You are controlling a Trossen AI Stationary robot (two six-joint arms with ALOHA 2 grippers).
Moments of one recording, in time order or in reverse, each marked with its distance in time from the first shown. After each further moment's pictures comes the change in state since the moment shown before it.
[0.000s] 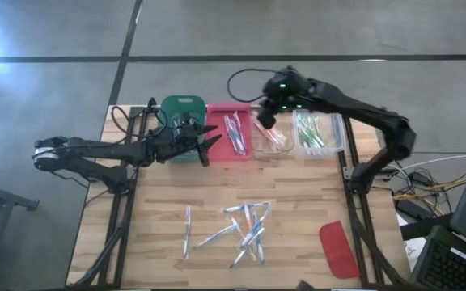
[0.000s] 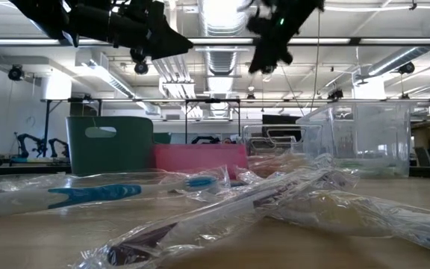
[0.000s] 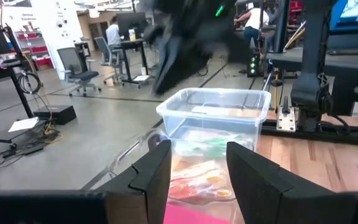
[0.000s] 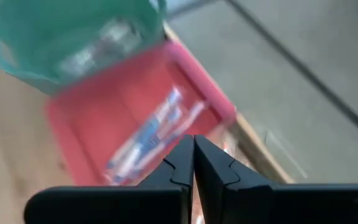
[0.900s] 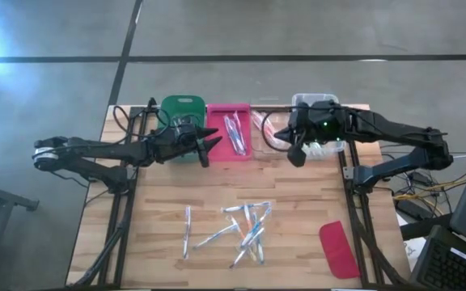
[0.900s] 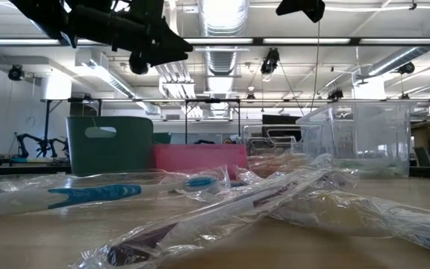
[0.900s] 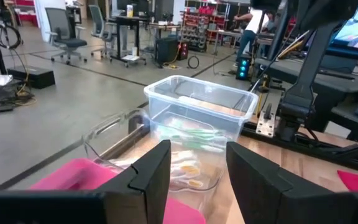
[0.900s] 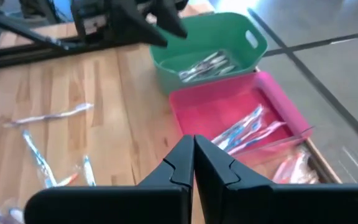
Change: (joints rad) left arm -0.001 -0.002 0.000 -0.054 0.020 -0.226; right arm 0.359 -0.419 -0.207 -0.020 0.028 0.057
